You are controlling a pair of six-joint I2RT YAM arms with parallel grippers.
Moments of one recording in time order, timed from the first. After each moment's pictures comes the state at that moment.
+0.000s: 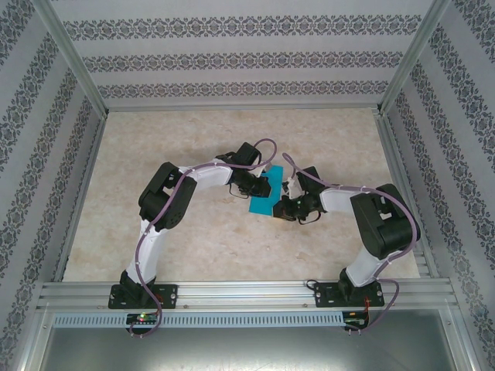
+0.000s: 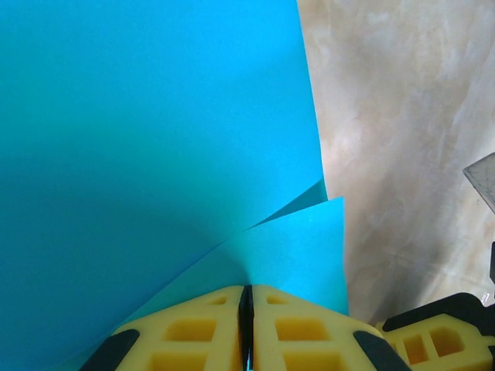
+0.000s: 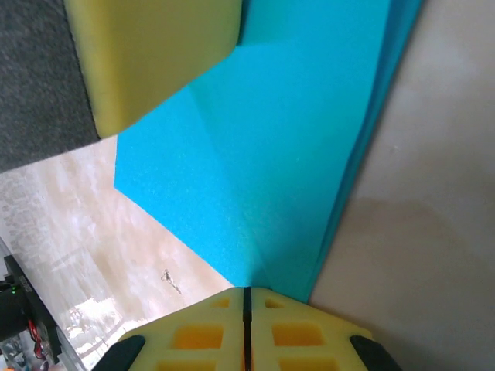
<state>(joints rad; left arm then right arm) -0.61 2.24 1.53 -0.42 0.52 -0.37 0.34 1.68 0.70 -0.20 -0.67 0.47</state>
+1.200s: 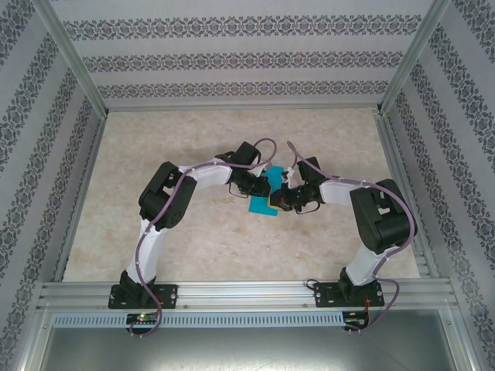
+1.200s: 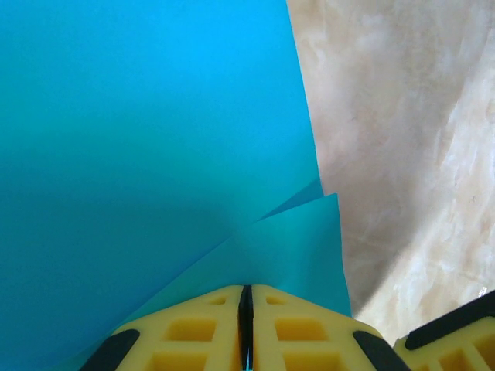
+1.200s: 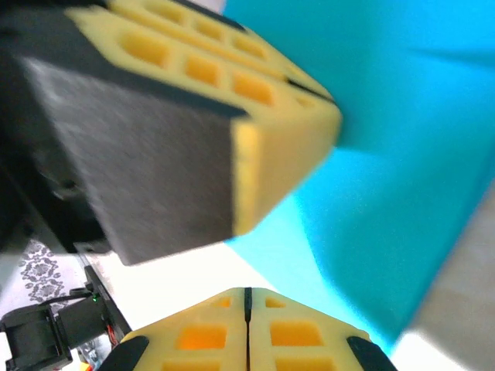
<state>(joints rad) -0.60 2.23 1.54 -0.42 0.54 -0.36 0.30 1.72 0.80 -0.19 -0.79 0.57</state>
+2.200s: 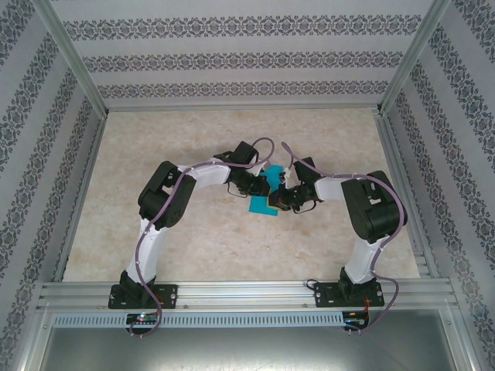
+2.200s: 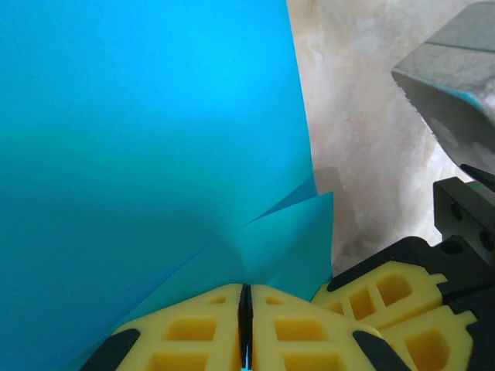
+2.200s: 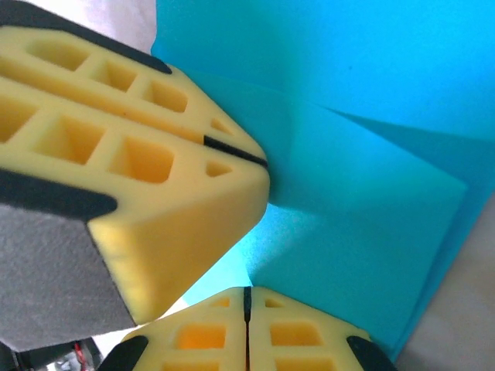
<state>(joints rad) -0.58 2.23 1.53 -0.40 0.59 -0.37 0.31 1.82 0.84 -0.16 -0.73 0.52</state>
